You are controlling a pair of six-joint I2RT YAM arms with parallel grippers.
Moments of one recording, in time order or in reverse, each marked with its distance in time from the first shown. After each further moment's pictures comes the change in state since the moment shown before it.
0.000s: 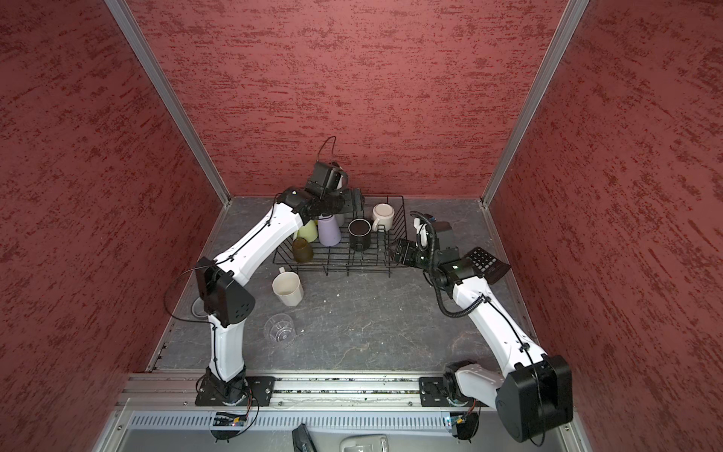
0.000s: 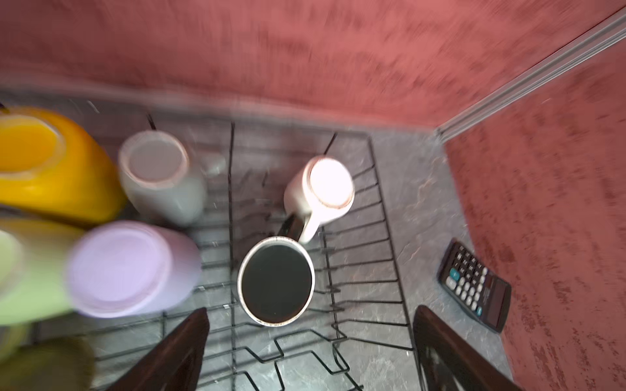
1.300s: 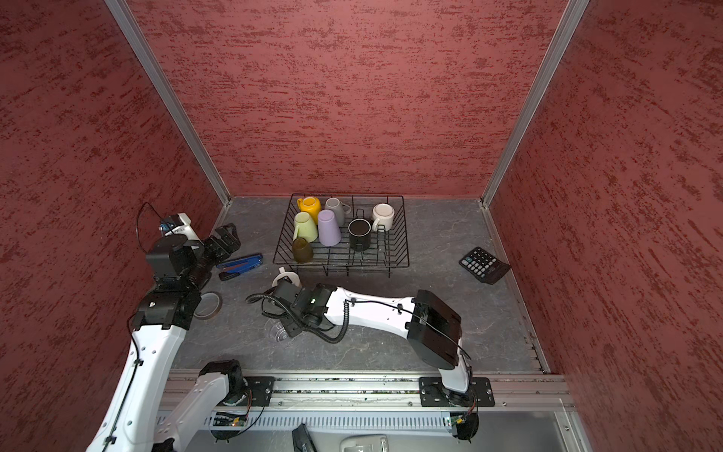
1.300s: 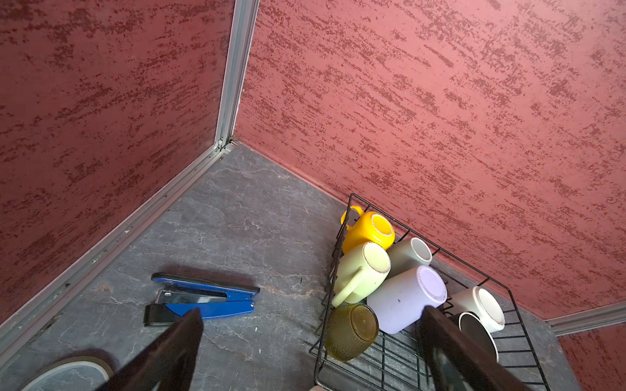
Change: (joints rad) left arm 0.661 -1.162 -1.155 0.323 0.013 0.060; right arm 0.915 0.755 0.601 -0.274 0.320 0.052
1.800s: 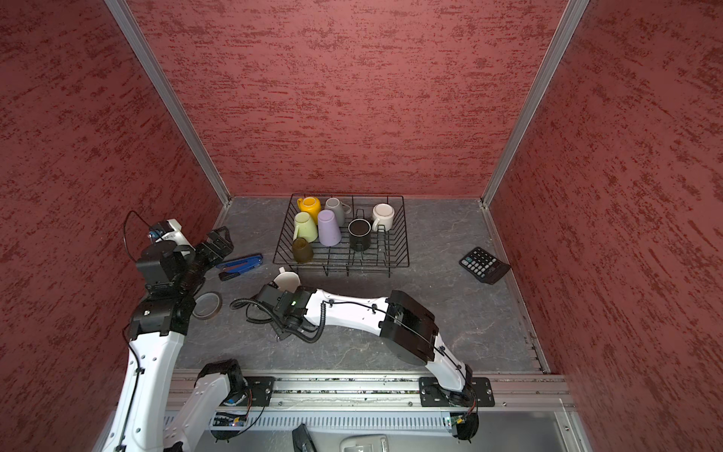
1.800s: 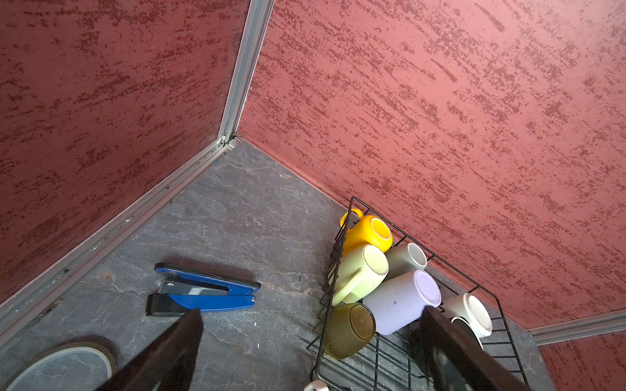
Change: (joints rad) left arm 0.097 -0.047 -0.024 -0.011 0.092 -0.033; right arm 0.023 0.181 0.182 -0.068 0.032 -0.049
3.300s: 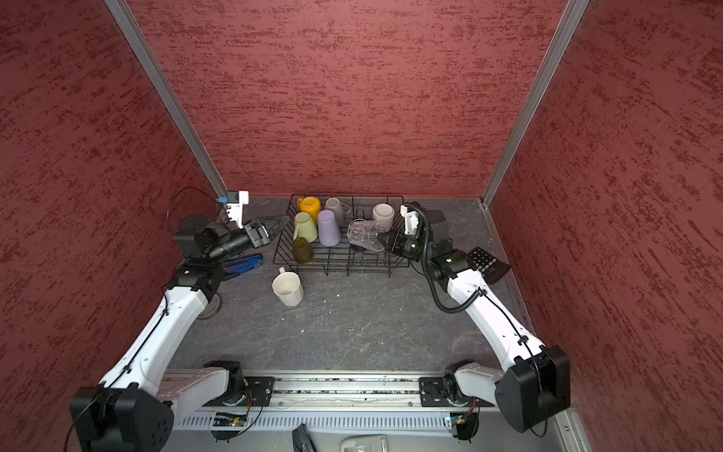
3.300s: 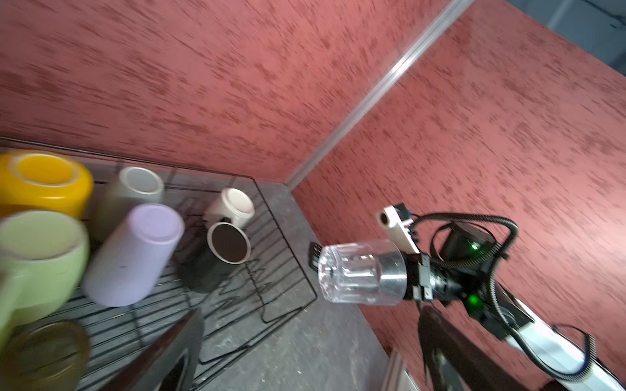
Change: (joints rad) left arm -0.241 0.365 0.015 0.599 0.843 -0.207; right arm -0.914 -0.887 -0.702 0.520 -0.598 0.230
